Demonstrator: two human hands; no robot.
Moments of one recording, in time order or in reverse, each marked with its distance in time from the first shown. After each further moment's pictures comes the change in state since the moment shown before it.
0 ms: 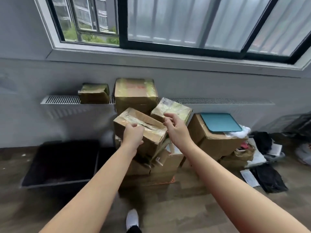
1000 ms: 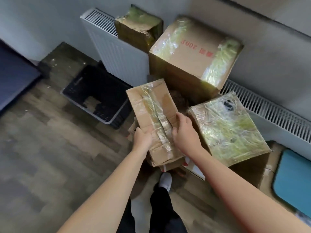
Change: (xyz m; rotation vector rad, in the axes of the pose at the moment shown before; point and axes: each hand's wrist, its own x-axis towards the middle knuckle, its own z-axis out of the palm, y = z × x) left_hand 0.244 -0.118 0.106 -0.097 0.630 -0.564; right_hand 0.277 0.203 0.091 -0.569 -0.770 -0.165
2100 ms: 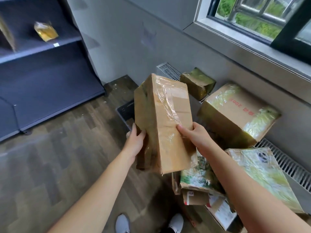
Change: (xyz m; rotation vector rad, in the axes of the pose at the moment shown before) left_hand -0.068 0.003 -0.220 -0.293 0.088 0.264; right_hand -0.012 -0.172 -0.029 0.569 -0.303 -0.086
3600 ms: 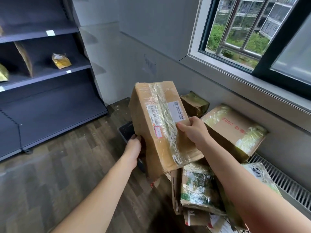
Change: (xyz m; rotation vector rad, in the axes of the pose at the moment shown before) left_hand -0.021 0.042 -0.009 -0.338 0.089 -0.088; right_hand -0.032 -0.093 0.000 -0.148 0.205 -0.163
